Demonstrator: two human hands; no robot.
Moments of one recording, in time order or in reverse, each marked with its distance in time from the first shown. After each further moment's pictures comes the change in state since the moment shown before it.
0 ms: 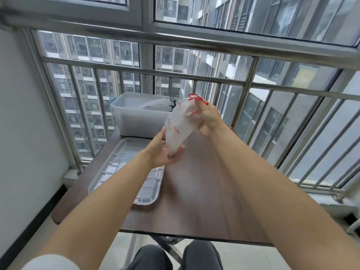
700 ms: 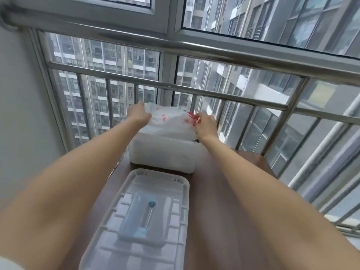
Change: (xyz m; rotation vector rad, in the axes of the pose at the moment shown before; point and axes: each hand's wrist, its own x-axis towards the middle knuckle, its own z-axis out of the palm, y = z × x) left_hand 0.101 0.207 -0.089 1.191 0.749 0.495; right_hand 0.171 0.052 0.072 -1.105 0.065 -0.317
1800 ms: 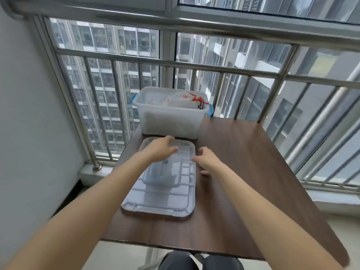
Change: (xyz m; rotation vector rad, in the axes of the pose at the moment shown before) left_hand -0.167 -0.063 0.037 0.234 -0.477 0.248; right_hand -0.191 0.034 0.016 0.201 -0.409 0.534
